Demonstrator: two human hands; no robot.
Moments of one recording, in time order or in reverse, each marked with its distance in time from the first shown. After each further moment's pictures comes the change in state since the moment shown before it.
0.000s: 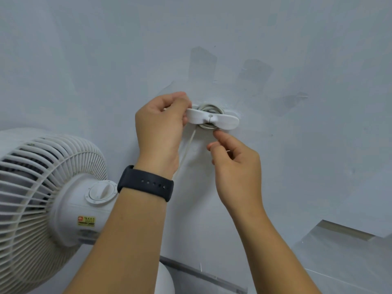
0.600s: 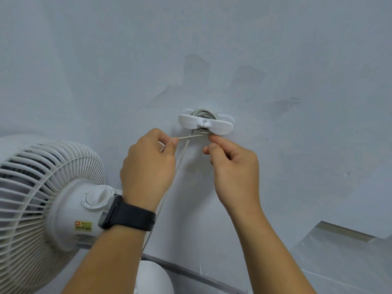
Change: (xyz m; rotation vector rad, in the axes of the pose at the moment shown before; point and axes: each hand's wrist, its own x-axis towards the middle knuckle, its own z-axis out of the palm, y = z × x) left_hand -0.020 -0.024 -0.039 0.998 -0.040 0.190; right_hand 0.010 0.003 -0.005 0.031 0.002 0.002
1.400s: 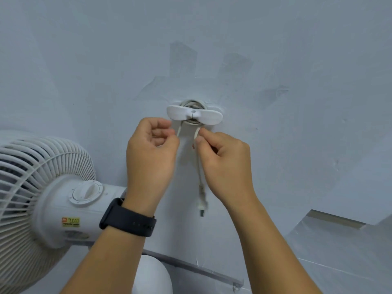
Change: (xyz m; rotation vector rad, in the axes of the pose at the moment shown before) left_hand -0.017 0.015 0.016 -0.566 0.089 0.012; right_hand 0.010 0.010 -0.008 -0.361 -0.056 -0.439
